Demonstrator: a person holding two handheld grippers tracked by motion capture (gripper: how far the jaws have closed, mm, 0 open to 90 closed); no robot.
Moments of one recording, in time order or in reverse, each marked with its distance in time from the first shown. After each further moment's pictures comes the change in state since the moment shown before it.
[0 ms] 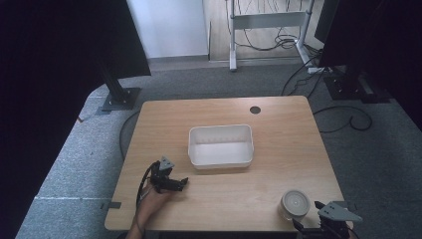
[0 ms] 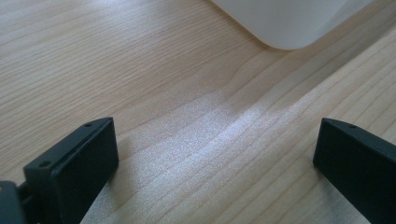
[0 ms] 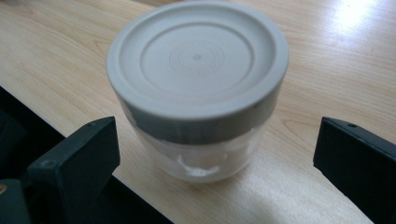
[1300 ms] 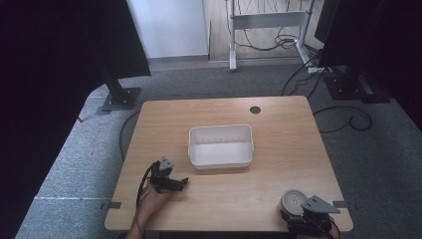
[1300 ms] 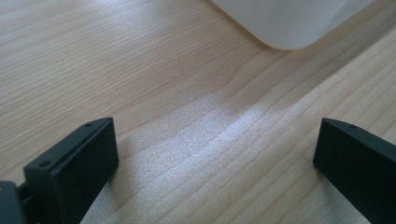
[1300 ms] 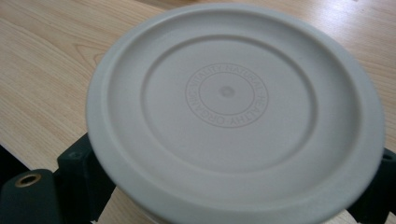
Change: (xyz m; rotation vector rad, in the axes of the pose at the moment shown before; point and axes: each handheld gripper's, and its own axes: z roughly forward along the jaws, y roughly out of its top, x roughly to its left) left arm 0.000 0.000 0.000 0.000 0.001 -0.002; right arm 0.016 0.010 0.036 0.022 -0.063 -0.019
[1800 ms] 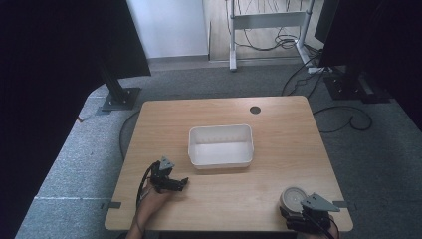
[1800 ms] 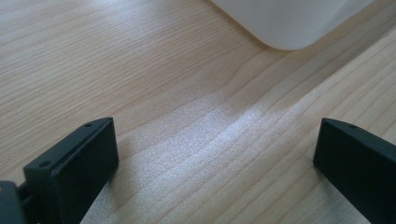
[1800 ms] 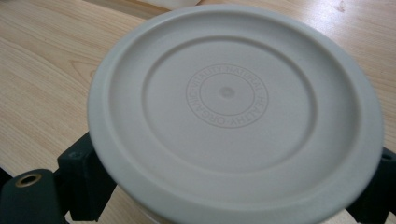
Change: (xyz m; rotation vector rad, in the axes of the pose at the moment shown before) left arm 0.000 0.000 0.000 0.000 0.000 0.000; right arm 0.002 0.010 0.000 -0.015 -0.026 0.019
